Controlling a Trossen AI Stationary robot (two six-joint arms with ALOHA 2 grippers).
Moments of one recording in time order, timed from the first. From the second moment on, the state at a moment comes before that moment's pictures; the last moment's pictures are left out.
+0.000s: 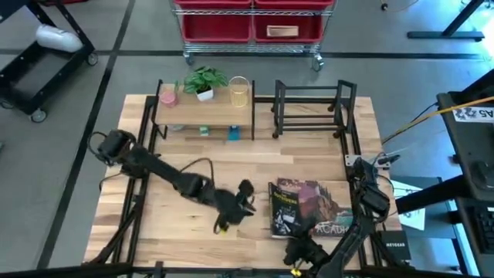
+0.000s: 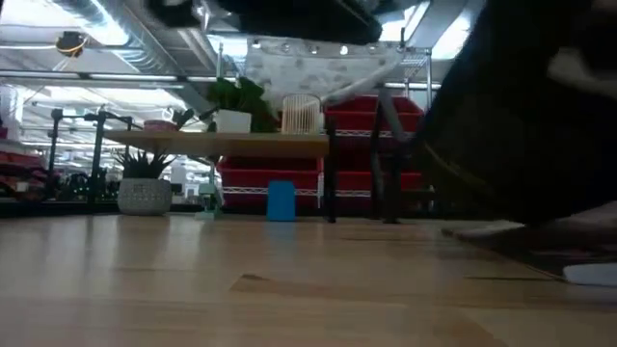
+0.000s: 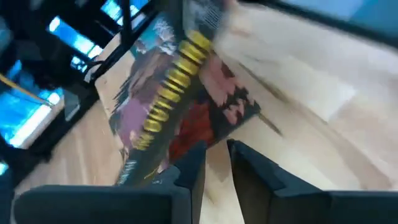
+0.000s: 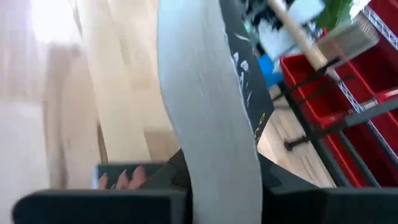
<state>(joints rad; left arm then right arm) -0.41 1.78 1.15 0.04 -0.26 0.62 0.98 2.27 1.74 -1.52 1.11 1.39</state>
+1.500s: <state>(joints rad) -0.44 1.98 1.15 0.23 -0.39 0.47 0.96 2.20 1.74 -1.07 1.07 0.81</state>
